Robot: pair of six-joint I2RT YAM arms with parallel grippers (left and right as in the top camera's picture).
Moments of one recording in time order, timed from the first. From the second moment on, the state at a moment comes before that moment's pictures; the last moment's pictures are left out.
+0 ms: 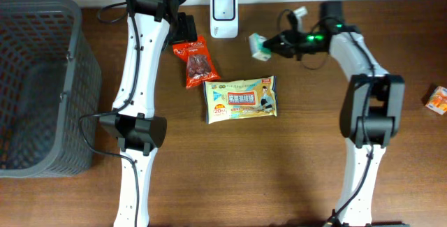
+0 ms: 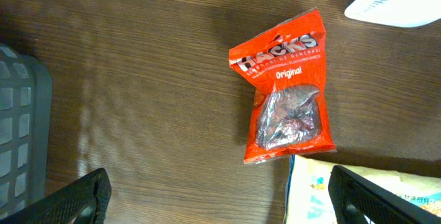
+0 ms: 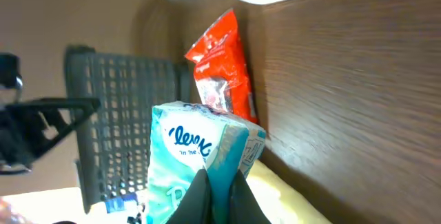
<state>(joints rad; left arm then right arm) -0.26 2.50 2.92 -1.69 -0.19 -0.38 -0.06 2.41 1.93 -0.65 -1.20 0.34</state>
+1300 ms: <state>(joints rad) -0.26 2.50 2.92 -1.69 -0.19 -0.38 0.25 2.41 2.03 -1.06 0.28 0.32</state>
